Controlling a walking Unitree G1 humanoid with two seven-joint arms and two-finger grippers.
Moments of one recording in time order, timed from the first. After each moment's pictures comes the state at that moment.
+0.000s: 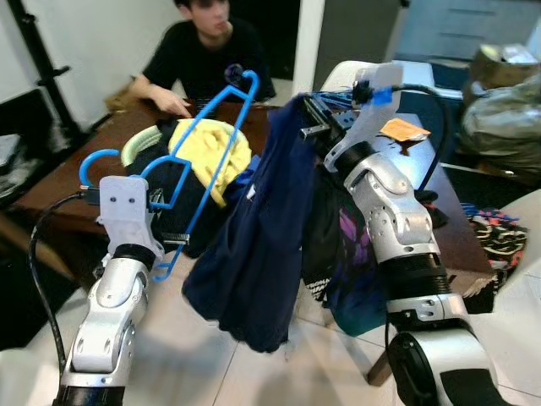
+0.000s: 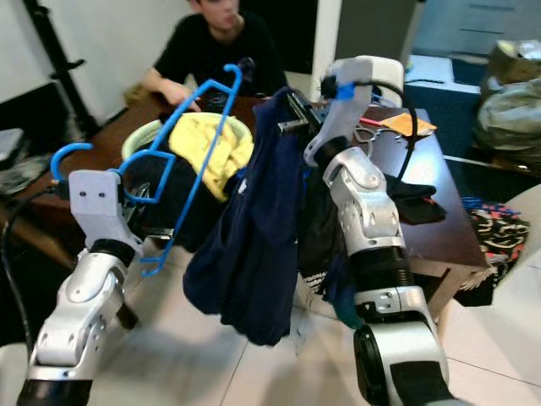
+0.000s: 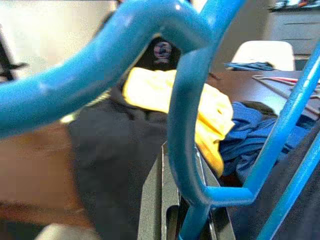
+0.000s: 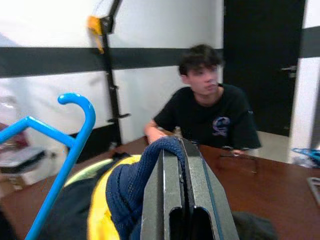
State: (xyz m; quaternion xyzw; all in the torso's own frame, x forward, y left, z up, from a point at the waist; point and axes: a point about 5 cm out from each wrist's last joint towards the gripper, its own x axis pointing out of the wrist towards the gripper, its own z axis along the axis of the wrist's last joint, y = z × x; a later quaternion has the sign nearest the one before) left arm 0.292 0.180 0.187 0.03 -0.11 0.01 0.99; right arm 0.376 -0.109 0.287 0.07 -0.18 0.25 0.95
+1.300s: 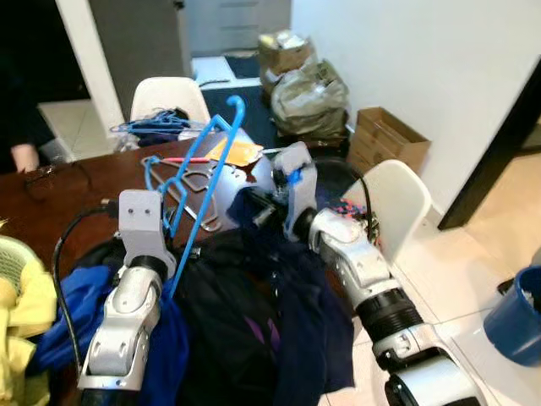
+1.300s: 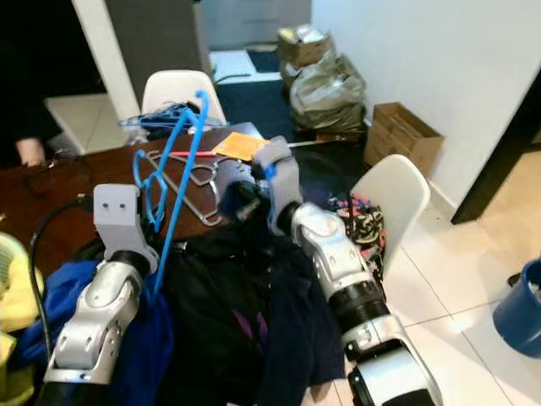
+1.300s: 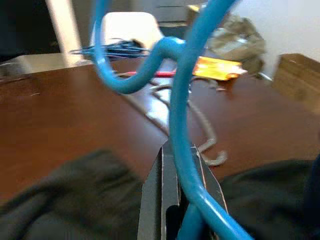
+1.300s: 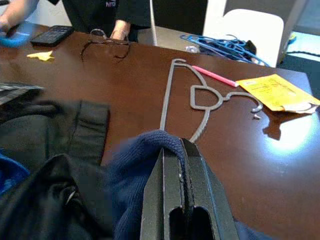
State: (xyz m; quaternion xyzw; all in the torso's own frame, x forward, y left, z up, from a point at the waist) left arm 0.294 0.181 0.155 0.00 -0.05 0.05 1.00; right arm 0.363 -0.074 0.177 -0.05 0.02 0.36 0.93
